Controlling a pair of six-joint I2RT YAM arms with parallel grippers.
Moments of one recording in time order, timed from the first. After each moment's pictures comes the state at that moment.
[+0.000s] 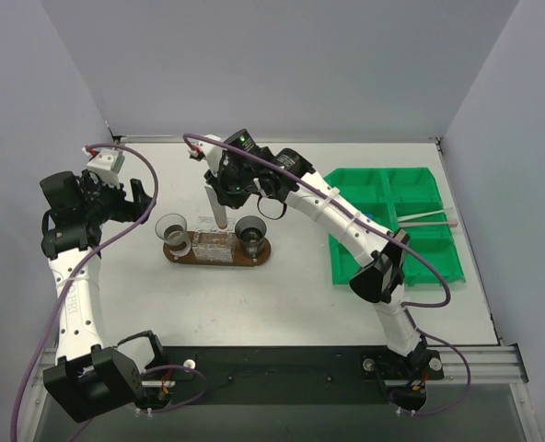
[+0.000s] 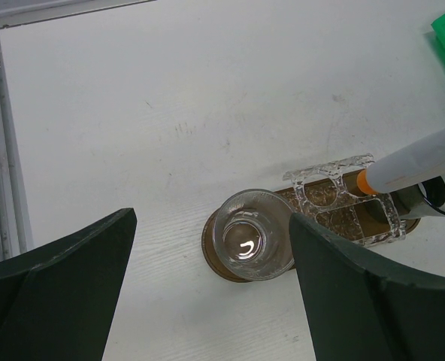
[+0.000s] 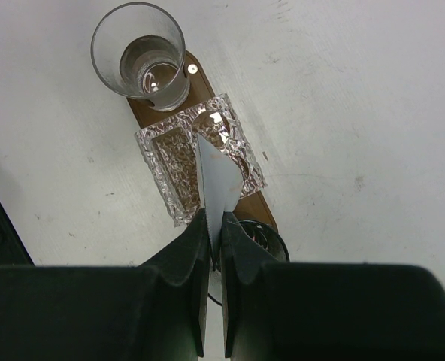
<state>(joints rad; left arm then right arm) 0.34 1.08 1.09 -0.50 0.62 0.21 0.91 2.11 2.33 -0.94 -0.13 -0.13</state>
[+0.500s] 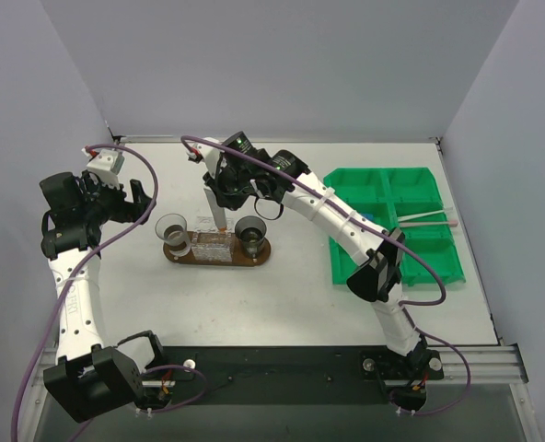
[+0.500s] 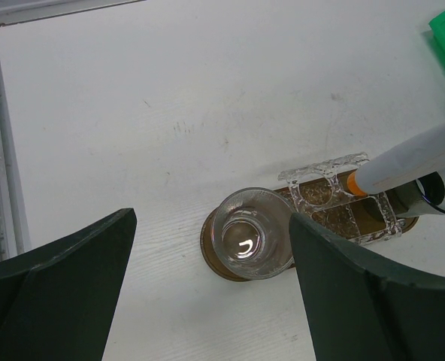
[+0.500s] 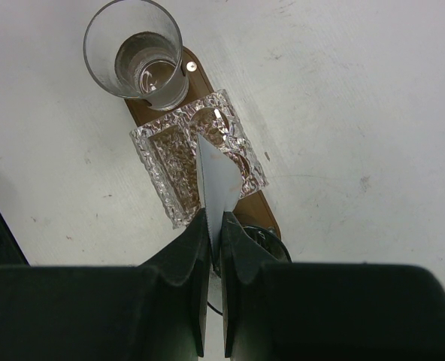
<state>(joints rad) 0.35 1.08 1.09 -0.50 0.63 0.22 0.91 2.13 2.33 -0.93 -0.13 -0.13</state>
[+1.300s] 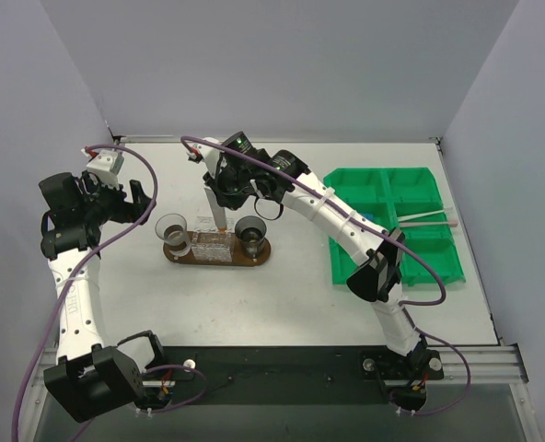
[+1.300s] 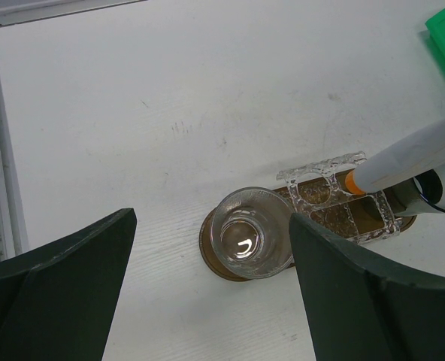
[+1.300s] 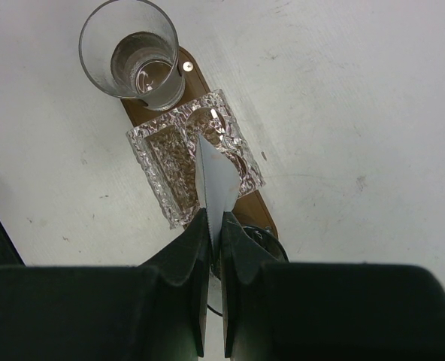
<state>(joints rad) 0.35 1.08 1.08 -0.50 0.65 0.22 0.91 2.13 2.33 -0.93 -0.12 -0.13</state>
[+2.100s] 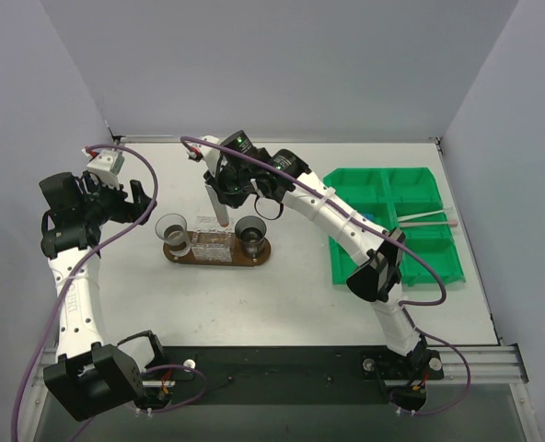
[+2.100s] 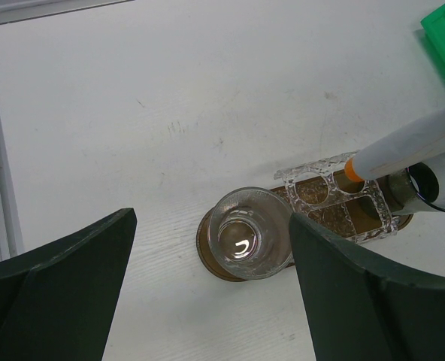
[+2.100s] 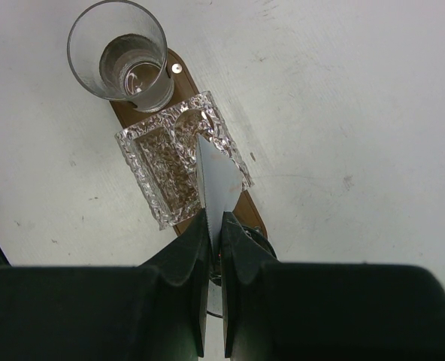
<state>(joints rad) 0.35 1.09 1.08 -0.50 0.66 0.22 0.91 2.13 2.34 -0.93 -0.09 -0.15</state>
